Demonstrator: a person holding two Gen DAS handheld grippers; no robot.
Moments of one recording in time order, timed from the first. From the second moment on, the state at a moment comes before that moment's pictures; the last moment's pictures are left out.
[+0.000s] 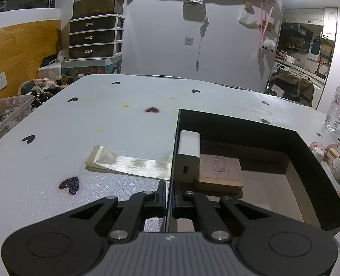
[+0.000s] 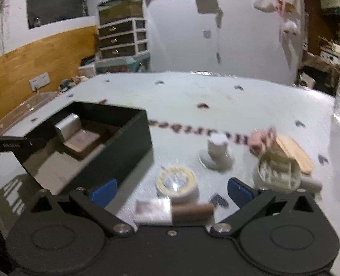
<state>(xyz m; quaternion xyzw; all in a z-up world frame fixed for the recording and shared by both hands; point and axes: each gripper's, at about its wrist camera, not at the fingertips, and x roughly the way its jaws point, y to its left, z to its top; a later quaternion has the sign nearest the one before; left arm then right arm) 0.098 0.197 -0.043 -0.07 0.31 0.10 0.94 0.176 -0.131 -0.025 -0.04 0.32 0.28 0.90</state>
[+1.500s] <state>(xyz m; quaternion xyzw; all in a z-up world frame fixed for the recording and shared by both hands) 0.100 0.198 -0.046 -0.08 0.31 0.10 0.94 0.193 -0.060 0.032 -0.17 0.26 0.47 0.83</state>
